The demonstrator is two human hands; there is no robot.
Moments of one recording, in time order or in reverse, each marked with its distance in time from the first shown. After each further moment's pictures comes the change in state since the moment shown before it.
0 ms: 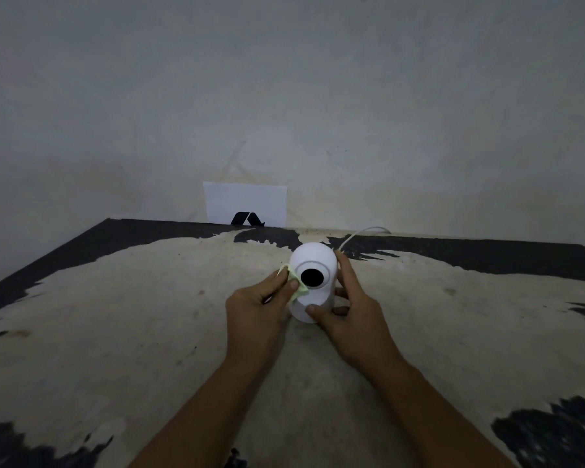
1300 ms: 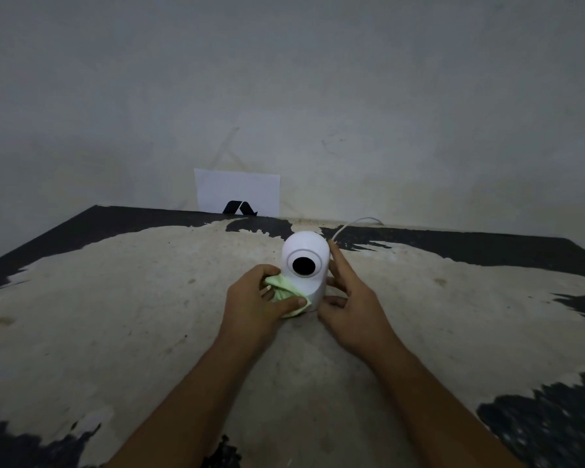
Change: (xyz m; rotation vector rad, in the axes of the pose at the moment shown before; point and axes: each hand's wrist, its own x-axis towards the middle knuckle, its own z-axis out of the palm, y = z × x) left_hand 0.002 -0.001 -0.002 0.233 -0.188 -0.036; right_hand 0.002 0.011 -0.008 0.022 -0.059 0.044
